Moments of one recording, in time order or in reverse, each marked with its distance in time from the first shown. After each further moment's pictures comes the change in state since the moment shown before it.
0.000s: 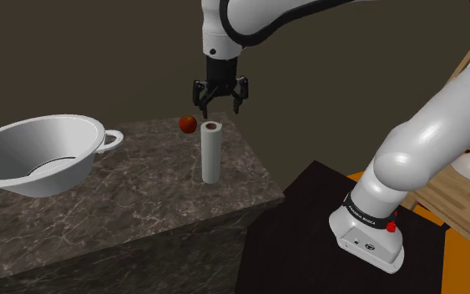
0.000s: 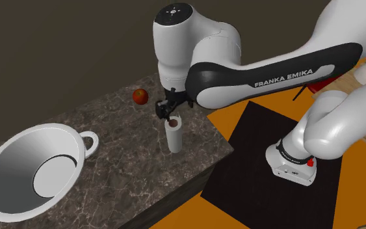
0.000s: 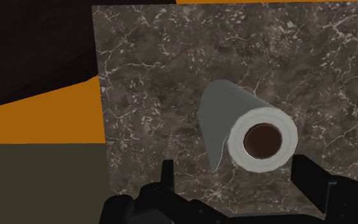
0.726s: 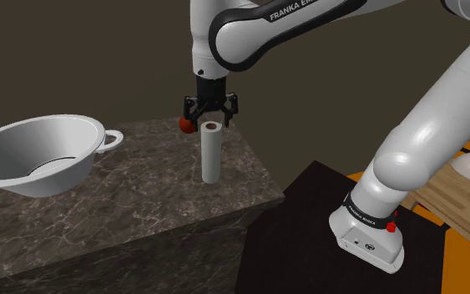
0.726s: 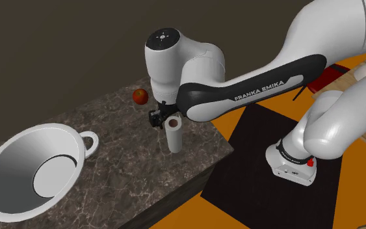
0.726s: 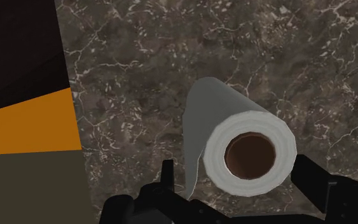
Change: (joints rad) arm -0.006 0.114 0.039 -0.013 -0.041 0.123 0.099
